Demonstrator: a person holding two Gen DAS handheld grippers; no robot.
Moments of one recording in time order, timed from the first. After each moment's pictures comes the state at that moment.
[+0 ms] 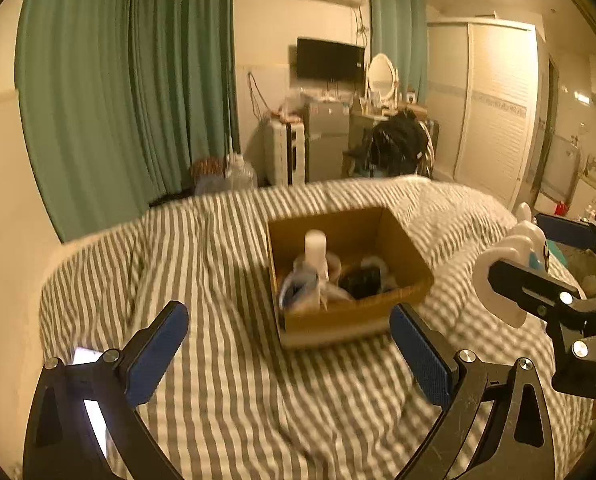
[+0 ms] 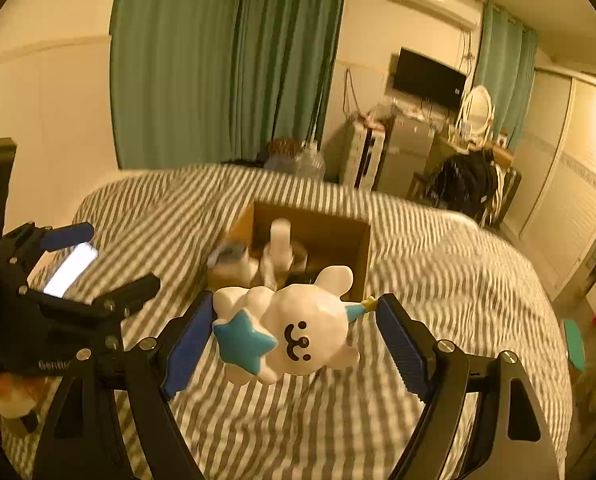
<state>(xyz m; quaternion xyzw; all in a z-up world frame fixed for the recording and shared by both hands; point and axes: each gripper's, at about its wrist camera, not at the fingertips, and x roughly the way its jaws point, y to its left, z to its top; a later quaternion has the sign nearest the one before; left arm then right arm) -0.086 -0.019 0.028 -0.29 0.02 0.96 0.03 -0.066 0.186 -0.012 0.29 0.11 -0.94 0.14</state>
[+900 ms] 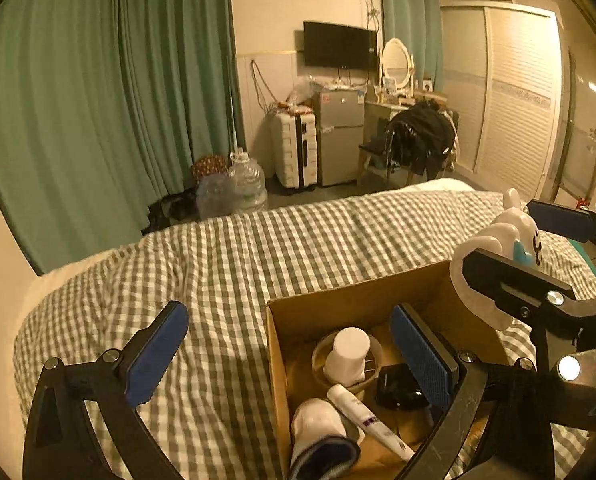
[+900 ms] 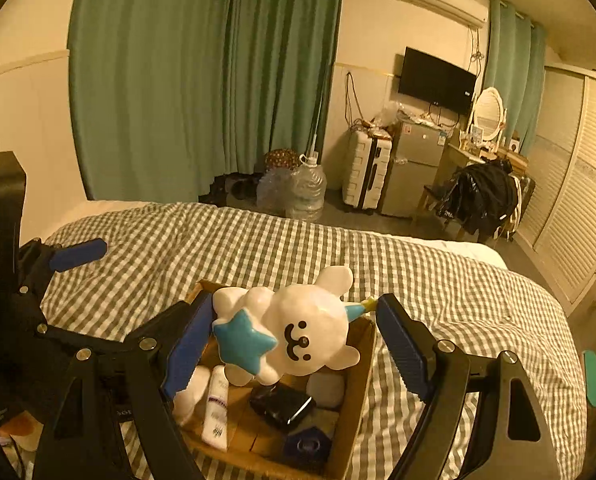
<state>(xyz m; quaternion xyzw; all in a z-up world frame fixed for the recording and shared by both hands) -0.282 -0.017 -0.009 -0.32 0.04 0.95 0.01 -0.280 0.168 -0.026 0.29 0.10 -0.94 0.15</state>
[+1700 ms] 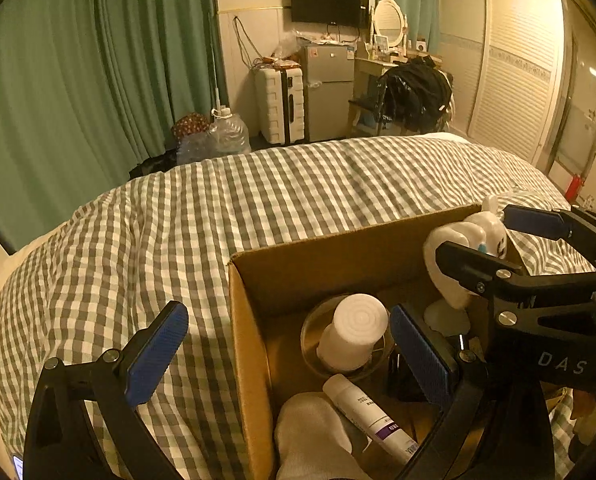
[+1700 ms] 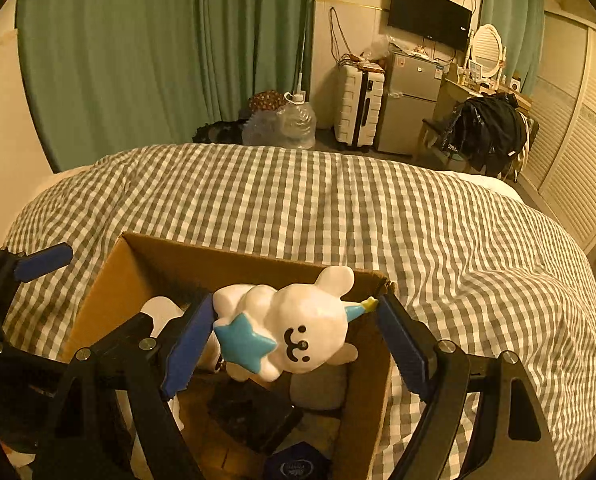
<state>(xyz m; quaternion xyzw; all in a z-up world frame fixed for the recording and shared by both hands) -0.314 -0.005 -0.073 -0.39 0.04 0.92 0.03 -0.358 0.184 -0.122 0.39 0.08 -0.91 0.13</state>
